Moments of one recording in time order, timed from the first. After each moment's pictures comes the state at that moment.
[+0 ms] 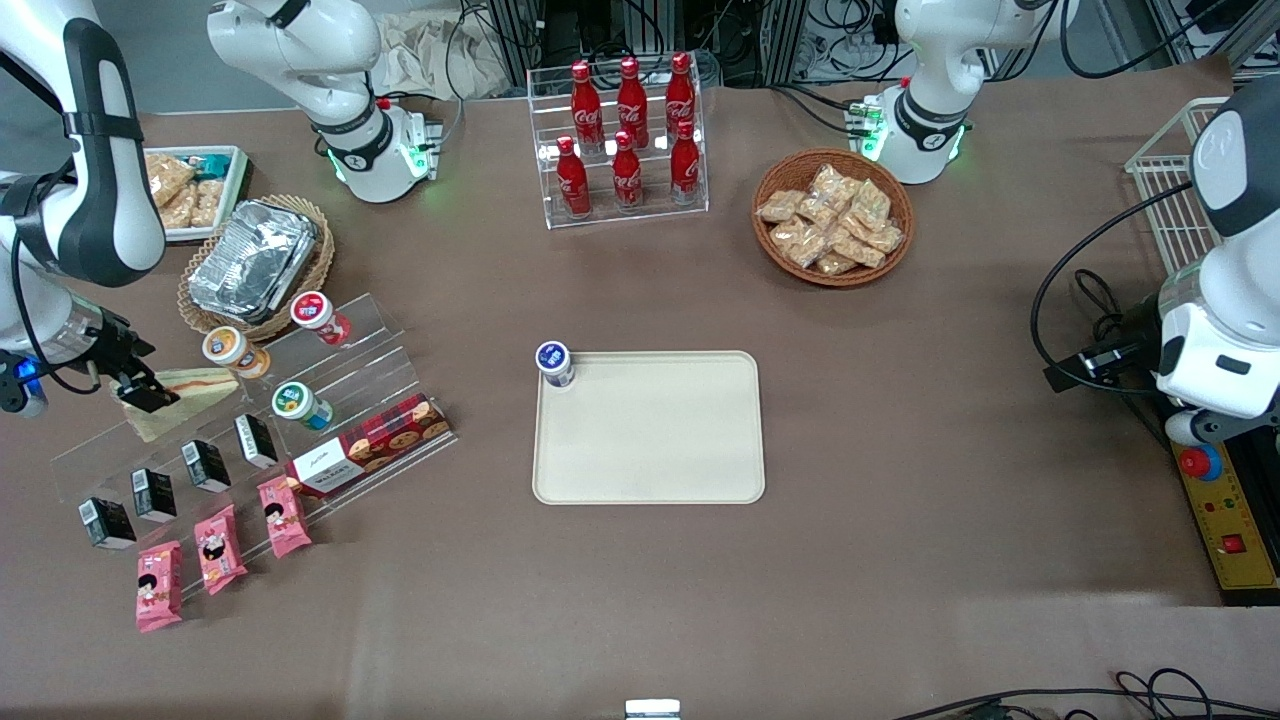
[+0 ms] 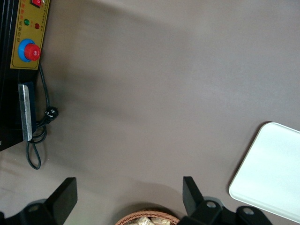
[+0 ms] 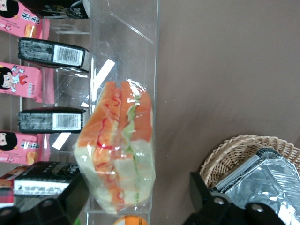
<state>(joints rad) -0.09 0.04 -0.22 -2.16 -0.12 2.20 0.76</state>
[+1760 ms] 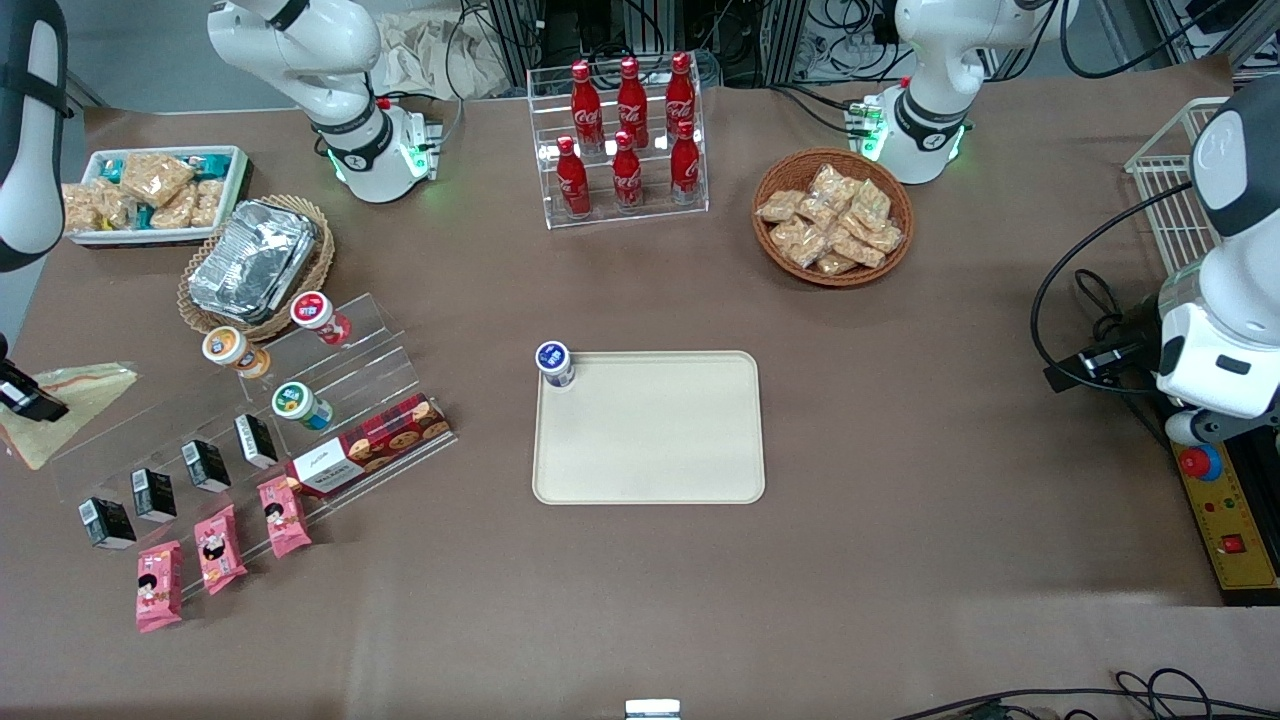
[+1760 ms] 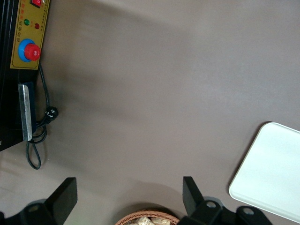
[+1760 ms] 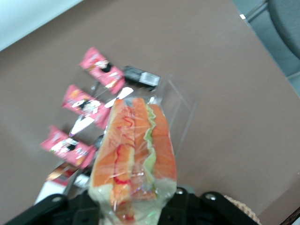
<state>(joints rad) -0.07 0.07 -0.17 -1.78 -0.13 1.99 0.42</state>
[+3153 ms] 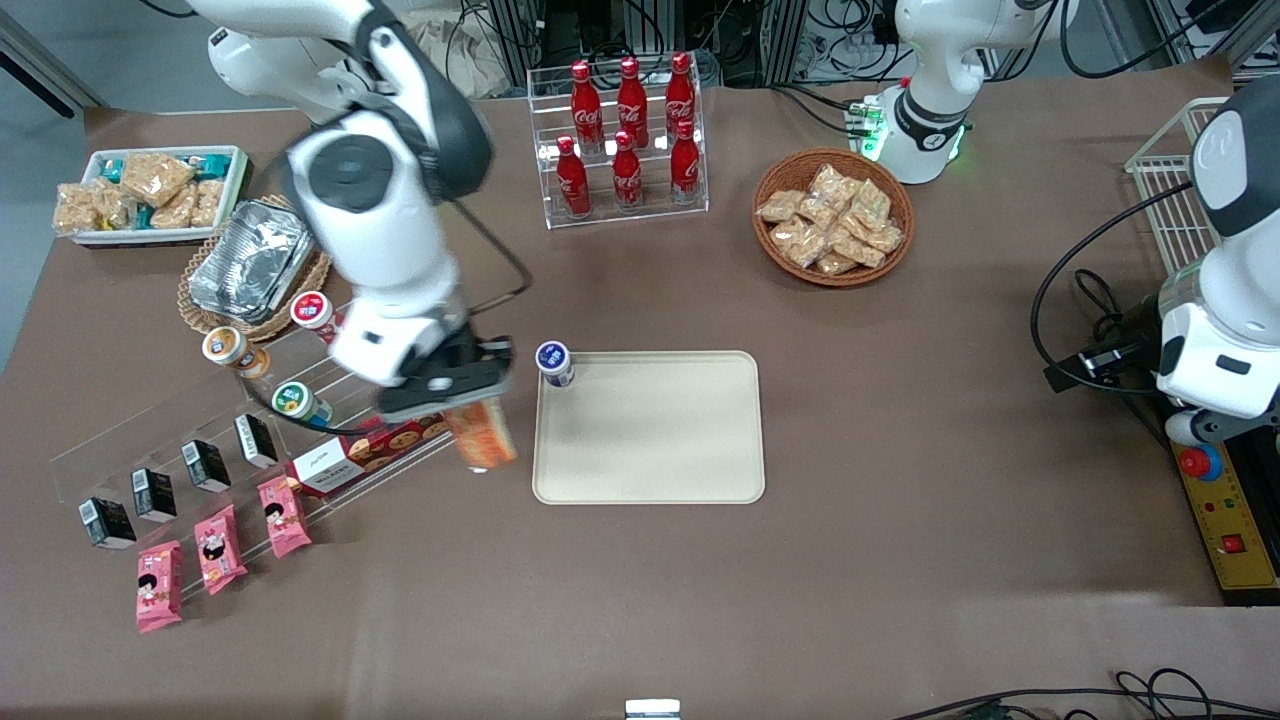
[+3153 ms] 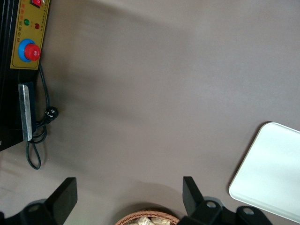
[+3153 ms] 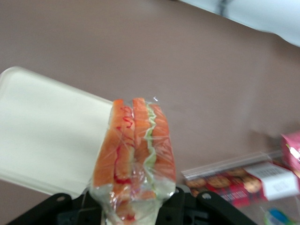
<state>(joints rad) 0.63 0.29 -0.08 -1.60 -0.09 2.07 0.22</state>
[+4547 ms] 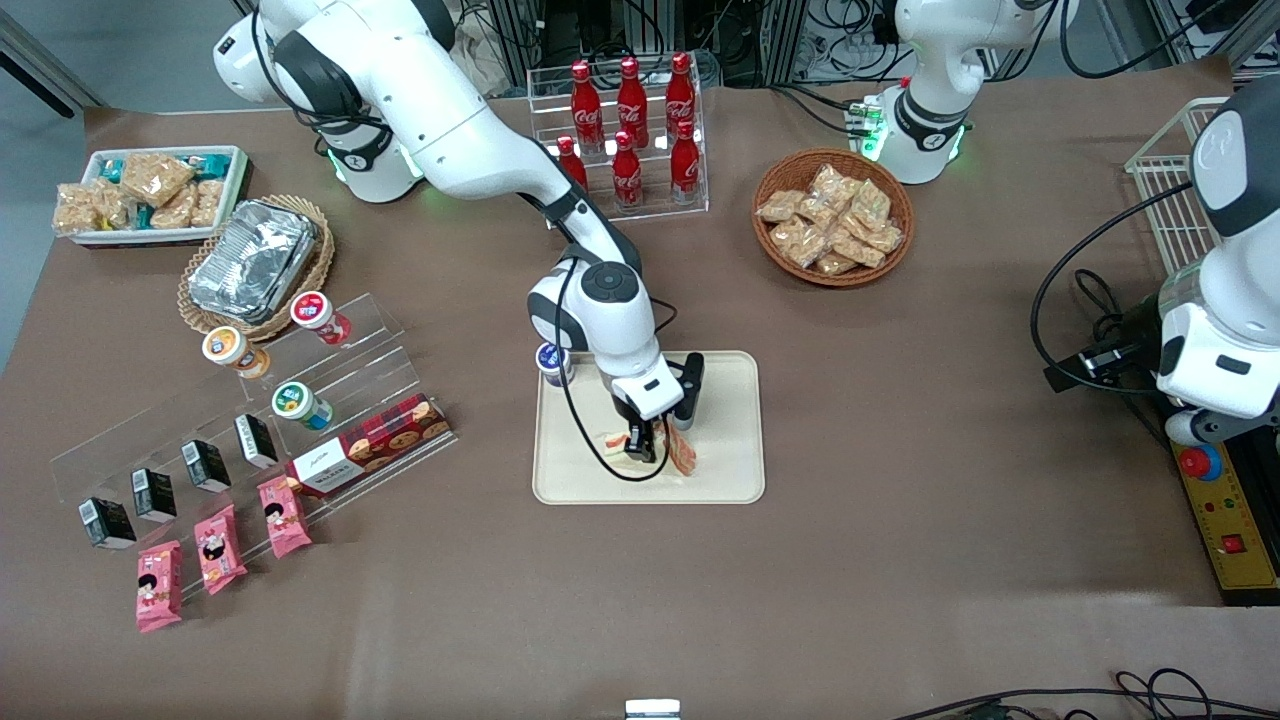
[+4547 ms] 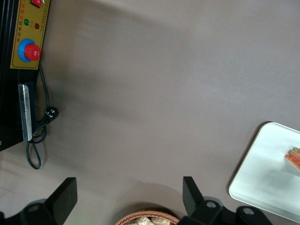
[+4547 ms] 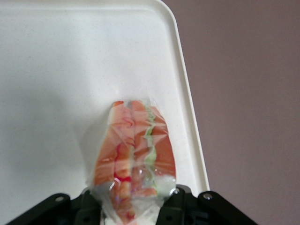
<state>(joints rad) 0.81 0.84 -0.10 -1.50 -0.23 2.68 -0.43</state>
